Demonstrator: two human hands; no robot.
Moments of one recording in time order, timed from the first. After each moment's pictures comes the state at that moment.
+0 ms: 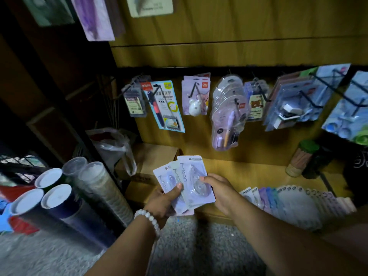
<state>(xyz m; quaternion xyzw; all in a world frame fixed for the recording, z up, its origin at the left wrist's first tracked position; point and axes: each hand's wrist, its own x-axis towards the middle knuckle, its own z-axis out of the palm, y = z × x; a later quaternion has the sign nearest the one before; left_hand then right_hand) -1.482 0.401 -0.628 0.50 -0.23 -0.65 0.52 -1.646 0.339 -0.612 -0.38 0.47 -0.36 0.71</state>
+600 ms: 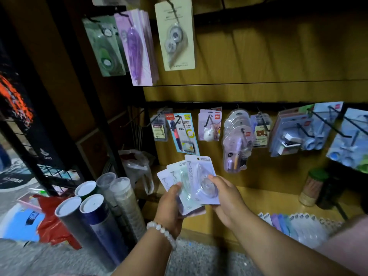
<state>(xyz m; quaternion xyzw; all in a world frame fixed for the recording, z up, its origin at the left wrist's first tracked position) -1.501 0.439 -0.546 0.41 -0.23 -0.59 0.65 -1.626 0.383 -0.533 -0.36 0.38 -0.47 0.71</state>
